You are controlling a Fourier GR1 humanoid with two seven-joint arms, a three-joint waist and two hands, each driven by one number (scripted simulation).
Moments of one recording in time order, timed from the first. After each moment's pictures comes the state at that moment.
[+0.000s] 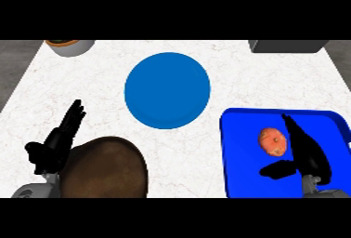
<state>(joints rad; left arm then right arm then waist) -0.05 0.25 0.03 -1.33 0.05 -0.02 -0.14 -0.02 -0.34 0.18 -1.58 0.66 0.01 0.64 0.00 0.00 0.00</state>
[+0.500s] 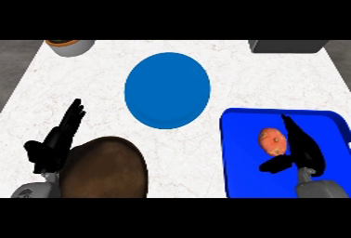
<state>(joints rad) -0.06 0.23 0.06 -1.34 0.03 -0.05 -0.13 -0.08 -0.30 0.11 -1.37 0.74 0.00 0.54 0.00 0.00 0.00</state>
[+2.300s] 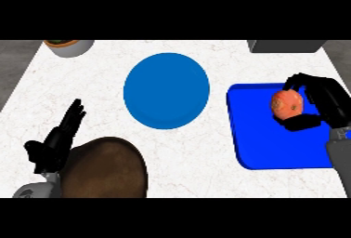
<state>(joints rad) -0.06 0.20 0.09 -1.34 0.00 -0.07 -0.12 -0.35 -0.45 -0.01 -1.36 0.70 0.01 -0.12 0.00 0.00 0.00</state>
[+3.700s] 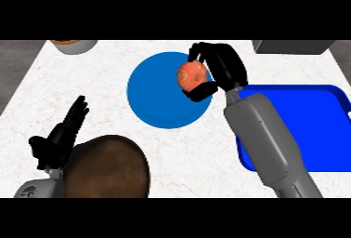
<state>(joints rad) -0.08 0.18 0.09 -1.36 -0.03 -0.08 -0.09 -0.80 -0.05 0.14 -1.10 0.82 -0.07 0.08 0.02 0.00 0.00</state>
